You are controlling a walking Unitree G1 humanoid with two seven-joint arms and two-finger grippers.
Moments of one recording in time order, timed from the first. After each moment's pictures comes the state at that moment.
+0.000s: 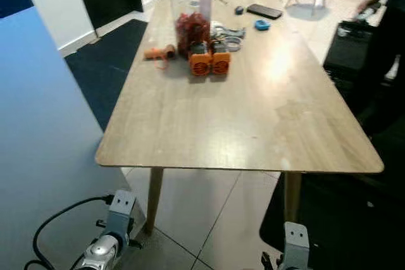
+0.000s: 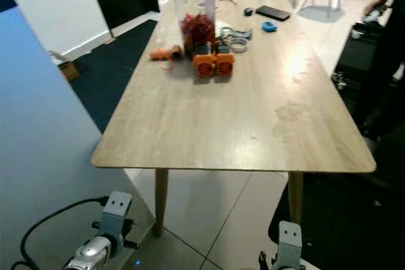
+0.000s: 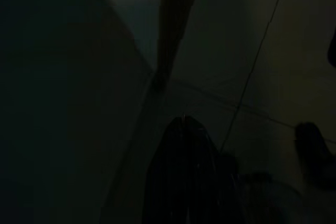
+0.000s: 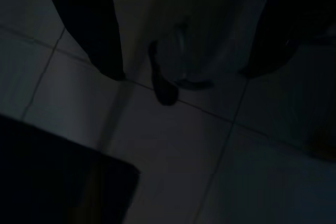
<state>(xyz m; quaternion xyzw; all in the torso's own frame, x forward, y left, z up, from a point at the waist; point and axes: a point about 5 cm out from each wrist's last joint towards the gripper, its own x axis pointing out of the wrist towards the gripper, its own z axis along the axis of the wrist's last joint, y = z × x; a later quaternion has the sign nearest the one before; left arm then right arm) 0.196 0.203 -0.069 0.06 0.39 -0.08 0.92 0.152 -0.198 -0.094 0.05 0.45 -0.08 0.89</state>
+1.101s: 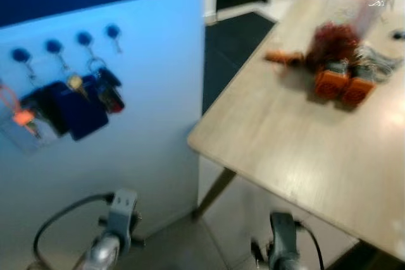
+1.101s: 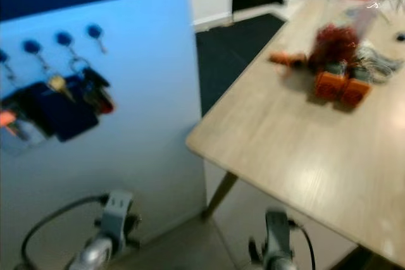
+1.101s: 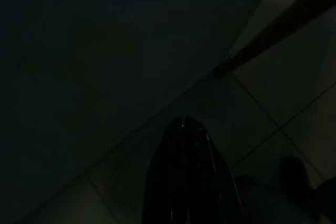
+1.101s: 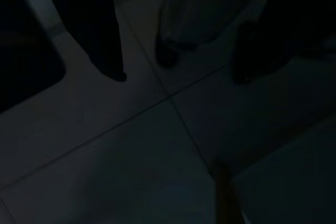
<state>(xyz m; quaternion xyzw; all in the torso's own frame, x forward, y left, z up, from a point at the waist) 0.199 0.200 -0.064 0.05 0.35 -0.09 0.93 0.171 -0.189 -0.086 0.03 0.43 -0.03 0.90</state>
